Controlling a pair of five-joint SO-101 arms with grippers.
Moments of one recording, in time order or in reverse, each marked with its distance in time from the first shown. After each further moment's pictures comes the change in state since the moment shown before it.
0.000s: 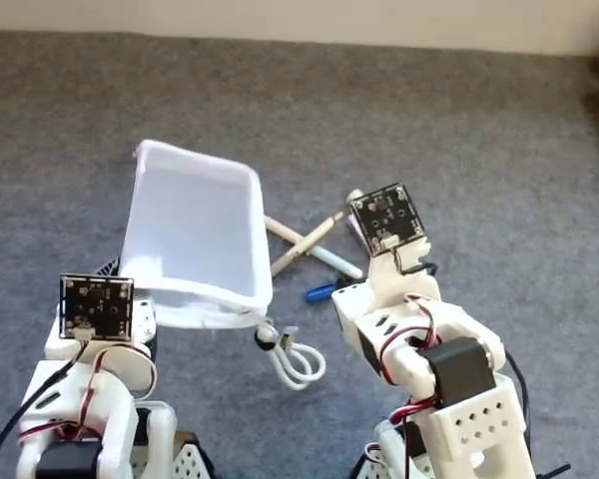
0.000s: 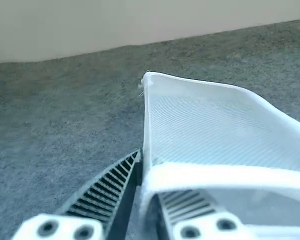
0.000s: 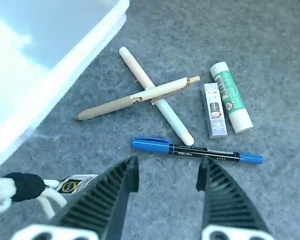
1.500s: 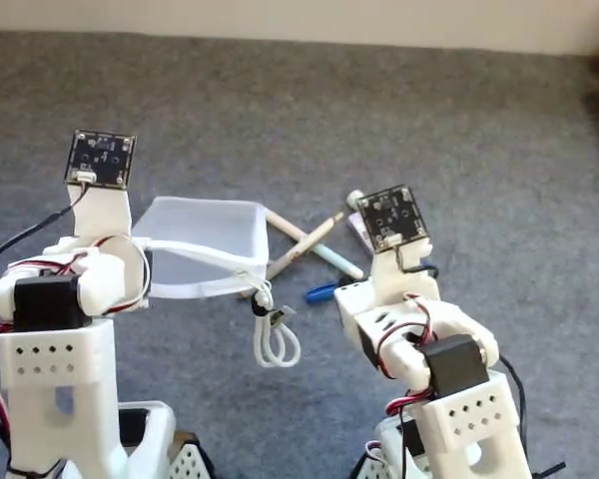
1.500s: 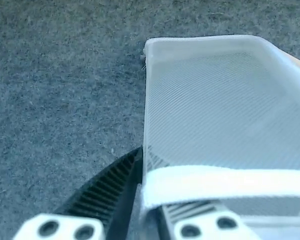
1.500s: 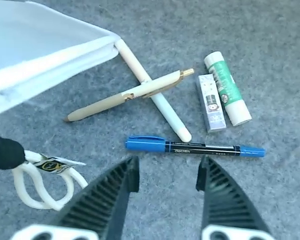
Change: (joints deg) left arm -0.2 54.9 -29.7 10.7 3.4; right arm 1.8 0.0 4.6 -3.4 -1.8
